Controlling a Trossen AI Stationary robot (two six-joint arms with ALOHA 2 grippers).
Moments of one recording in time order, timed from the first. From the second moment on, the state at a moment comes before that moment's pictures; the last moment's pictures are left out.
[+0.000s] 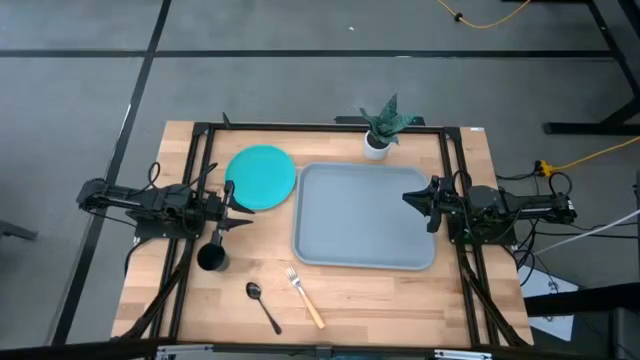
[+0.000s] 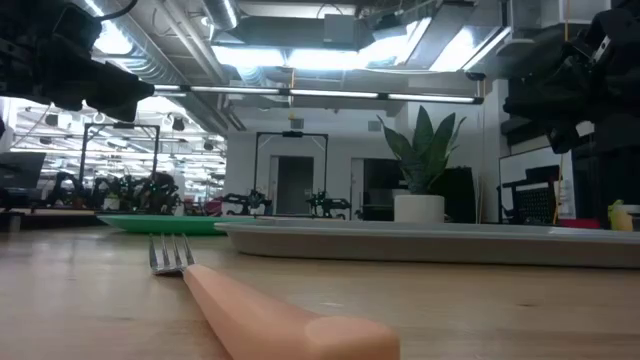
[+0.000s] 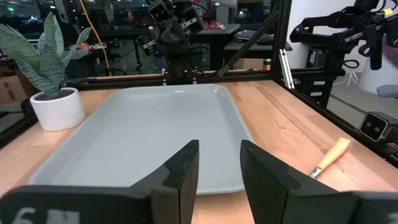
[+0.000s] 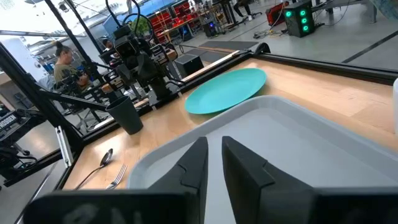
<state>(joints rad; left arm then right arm) -0.13 0.05 0.01 0.02 -0.04 0.01 0.10 0.00 0.07 -0.16 0.31 0.46</state>
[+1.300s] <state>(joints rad) -0.13 0.05 0.01 0.02 -0.04 0.01 0.10 0.00 0.07 0.16 0.43 0.37</state>
